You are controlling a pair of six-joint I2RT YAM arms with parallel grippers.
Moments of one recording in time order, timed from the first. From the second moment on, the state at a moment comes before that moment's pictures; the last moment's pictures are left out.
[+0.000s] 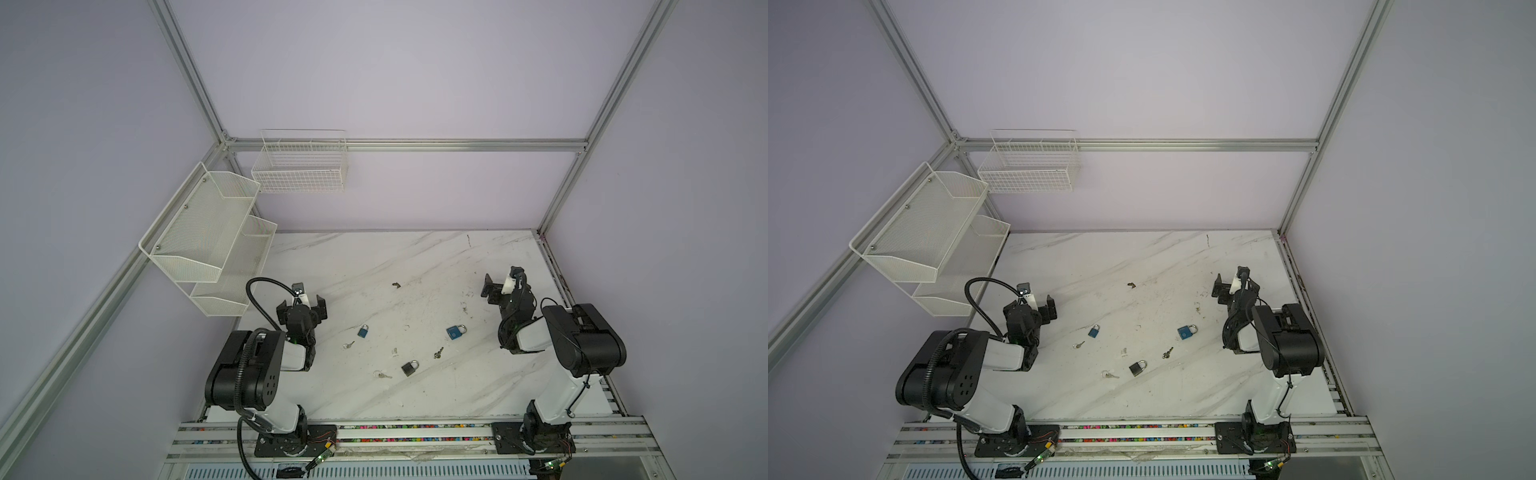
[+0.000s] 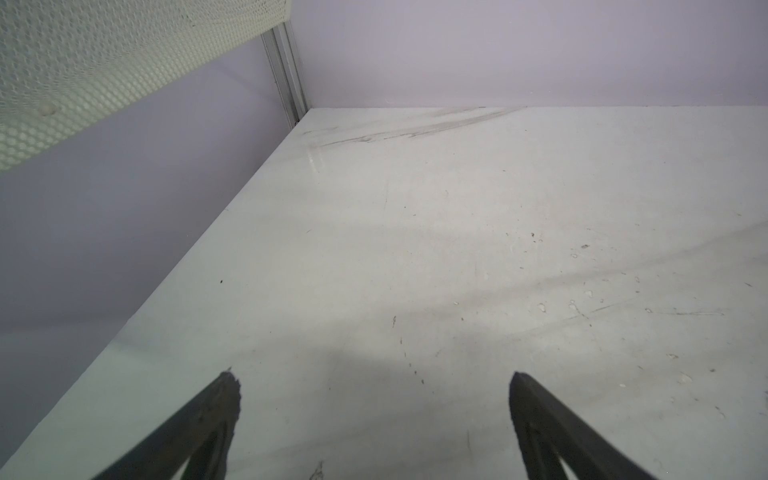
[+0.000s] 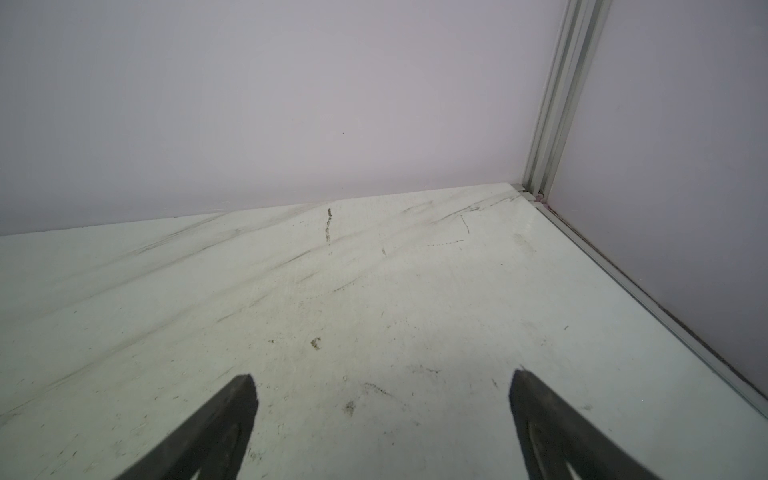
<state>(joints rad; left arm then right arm) -0.02 1.59 0.33 0.94 -0.34 0.01 0.08 1.79 0.47 1.19 0.16 0.07</state>
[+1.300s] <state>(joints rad) -0.02 0.95 0.35 0.32 -0.24 -0.50 0.08 1.40 0.67 0.41 0.15 0.58</state>
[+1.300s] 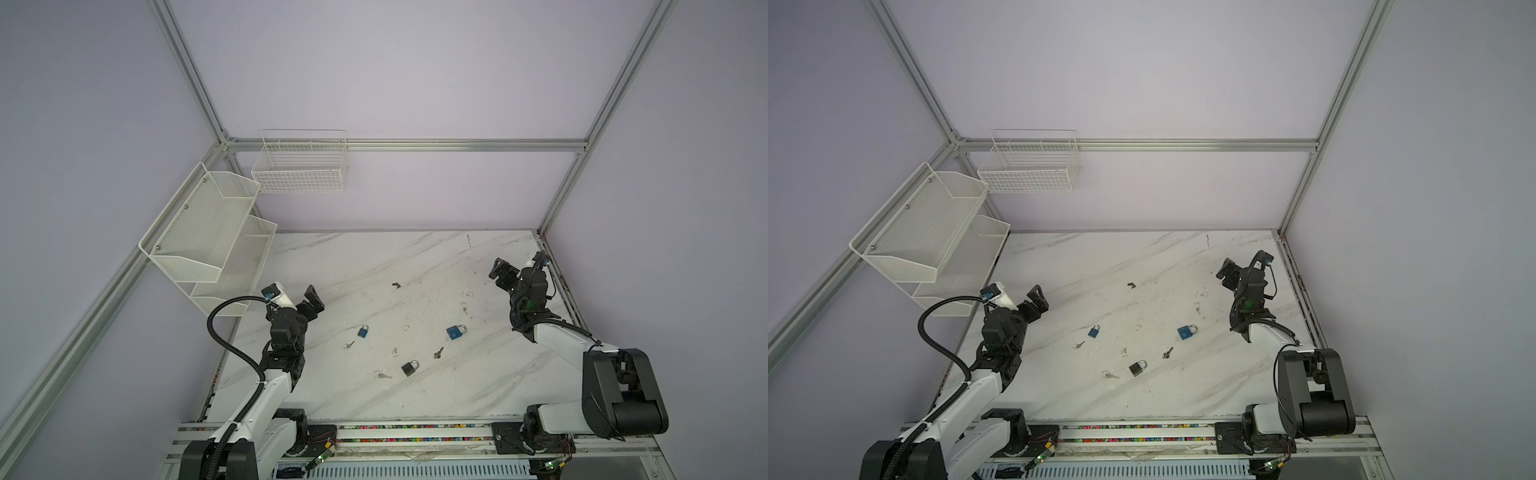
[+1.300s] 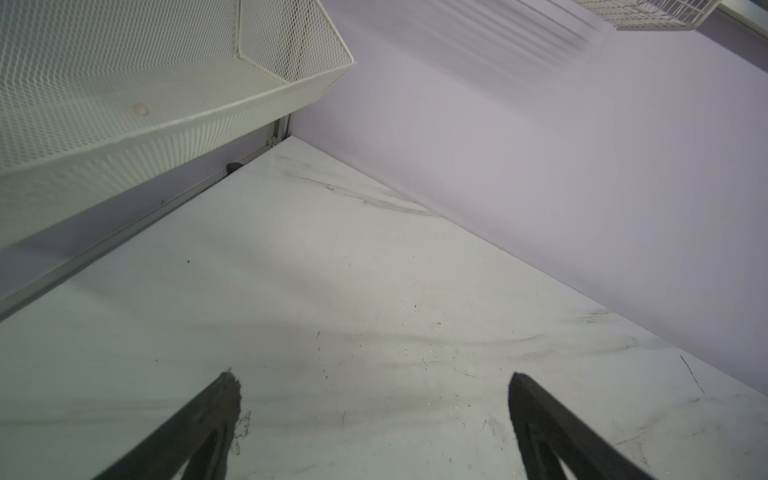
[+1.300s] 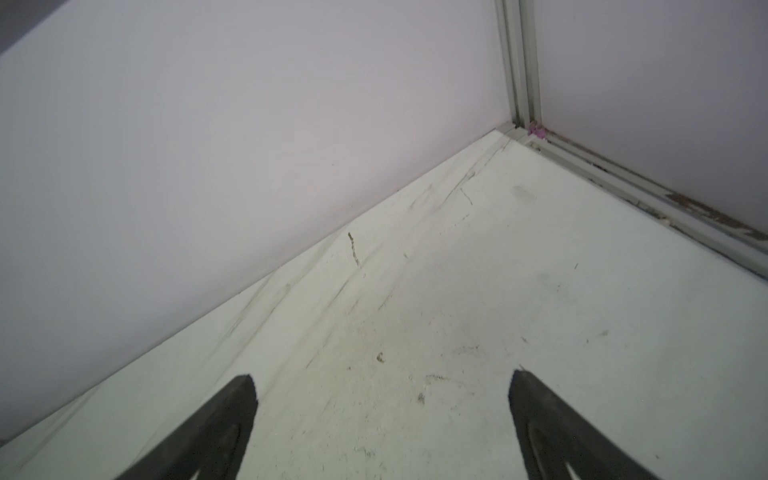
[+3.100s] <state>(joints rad) -0.65 1.06 0.58 -0.07 -0.04 -0.70 0.84 1.44 0.88 -0.55 0.21 1.00</state>
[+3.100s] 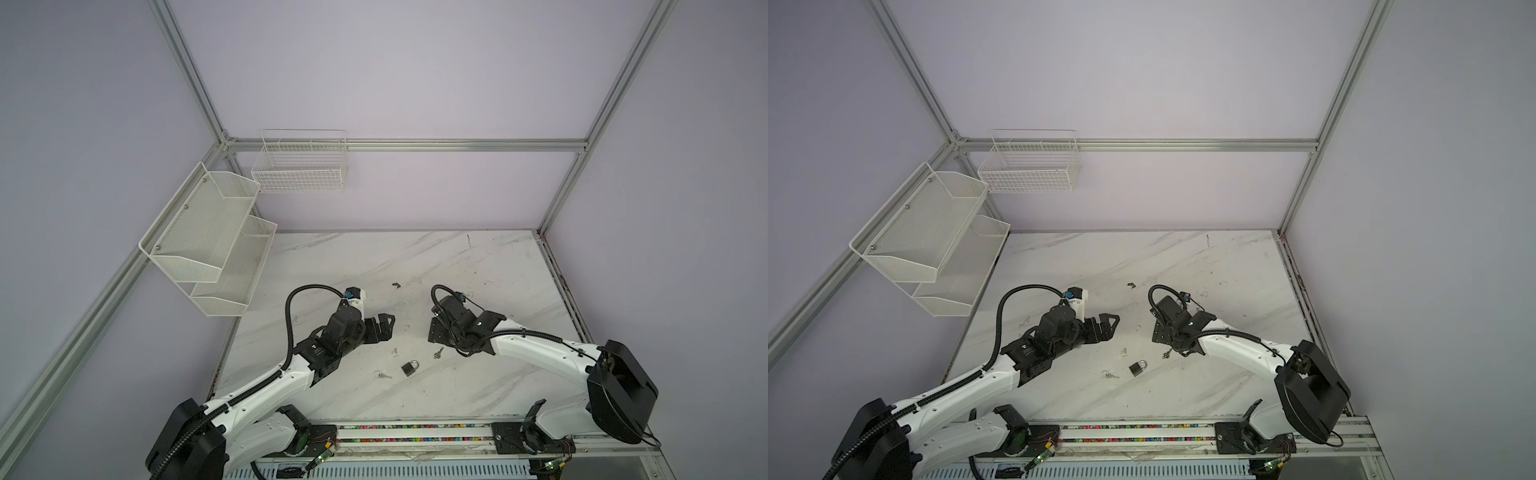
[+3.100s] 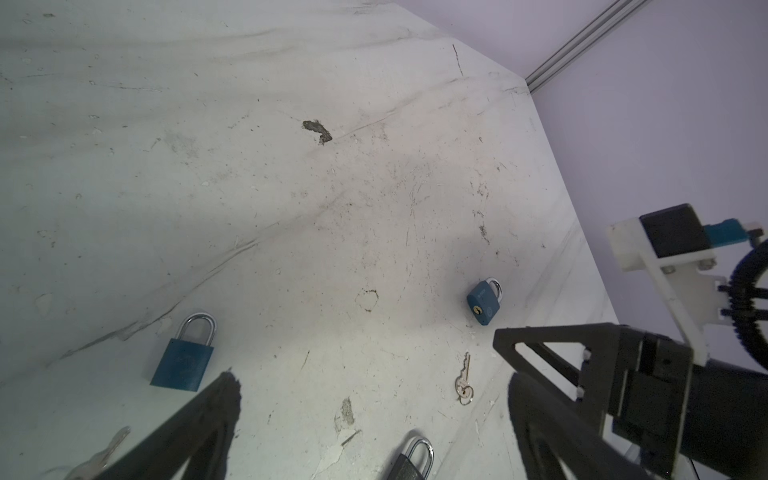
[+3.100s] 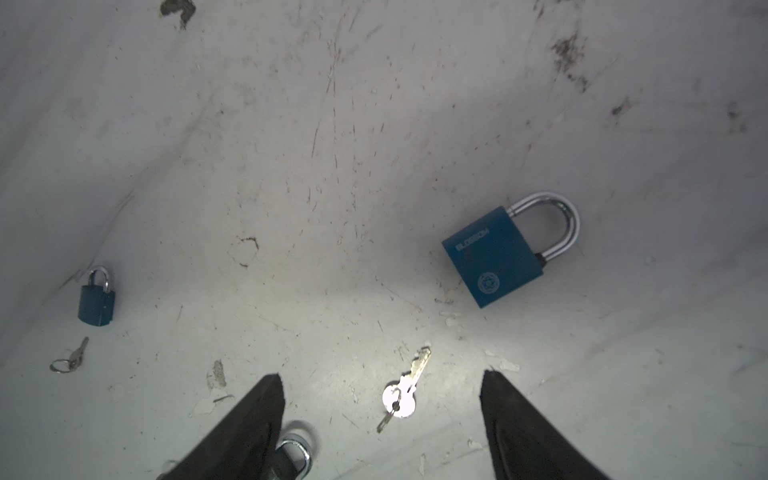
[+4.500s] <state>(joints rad) -0.67 1.11 0.58 -0.10 -0.04 -0.73 0.96 1.56 0.81 -0.52 0.21 1.12</state>
